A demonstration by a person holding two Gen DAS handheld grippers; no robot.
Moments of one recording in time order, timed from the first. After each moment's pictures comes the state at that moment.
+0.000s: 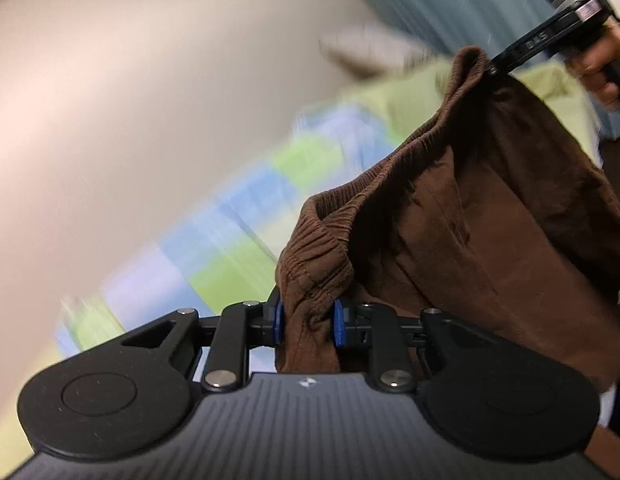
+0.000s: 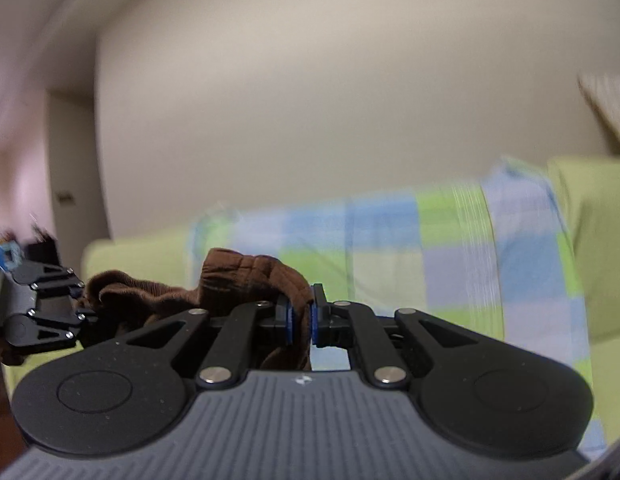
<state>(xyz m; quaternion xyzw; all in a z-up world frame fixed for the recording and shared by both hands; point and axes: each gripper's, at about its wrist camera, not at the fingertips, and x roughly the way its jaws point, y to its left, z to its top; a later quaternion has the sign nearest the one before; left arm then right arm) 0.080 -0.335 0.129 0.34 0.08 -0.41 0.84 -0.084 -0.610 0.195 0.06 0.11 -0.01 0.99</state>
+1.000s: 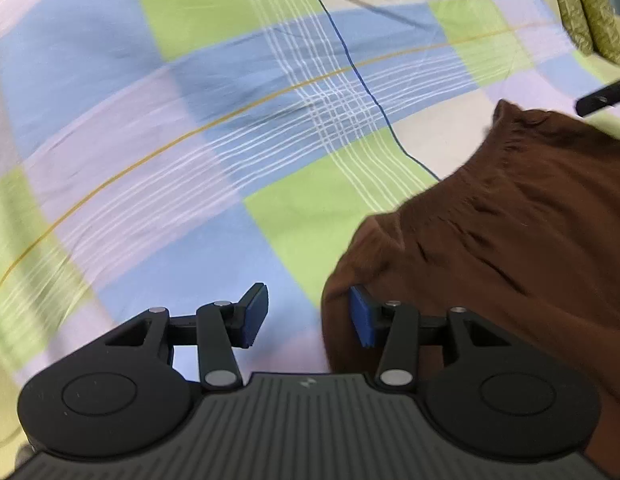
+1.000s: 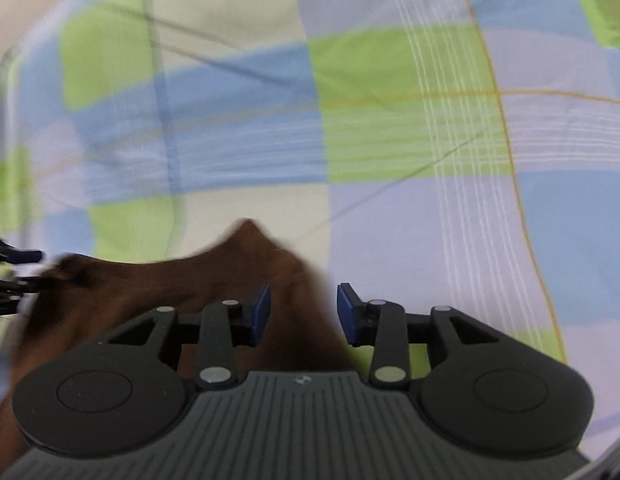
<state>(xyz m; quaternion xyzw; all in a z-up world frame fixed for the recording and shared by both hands) 0.237 -0.329 -0.034 0.27 0.28 -0.34 0.85 0.089 -0.726 -0.030 0.13 0.29 -0.07 0.95</state>
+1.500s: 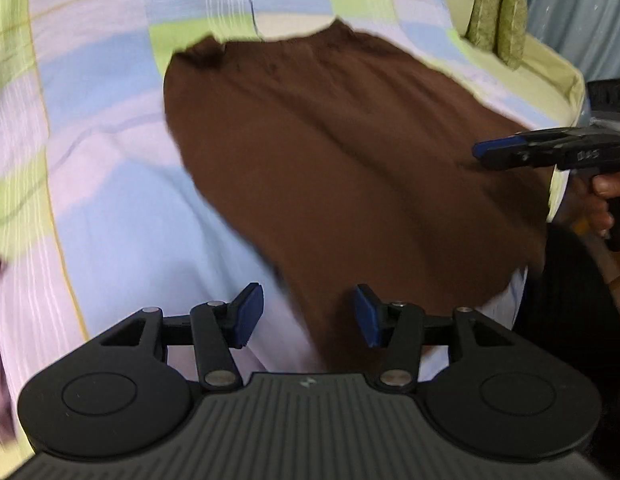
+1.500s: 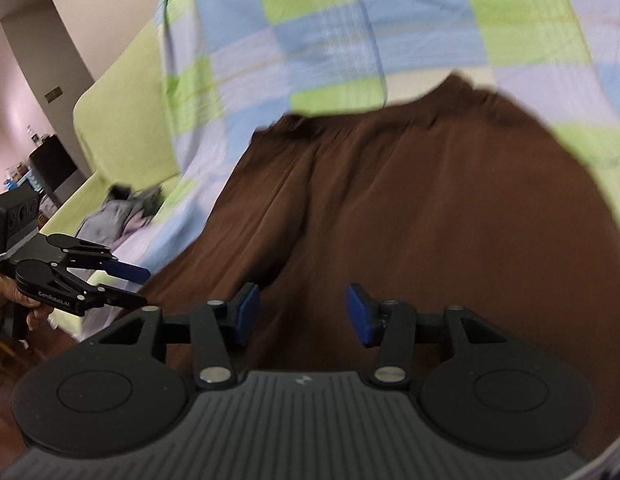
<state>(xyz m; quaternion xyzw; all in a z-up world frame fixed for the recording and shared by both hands) 0.080 -0.234 -0.067 0.16 0.44 -0.44 0.77 -0.055 -0.562 -0.066 0.16 0.34 0.05 0.93</state>
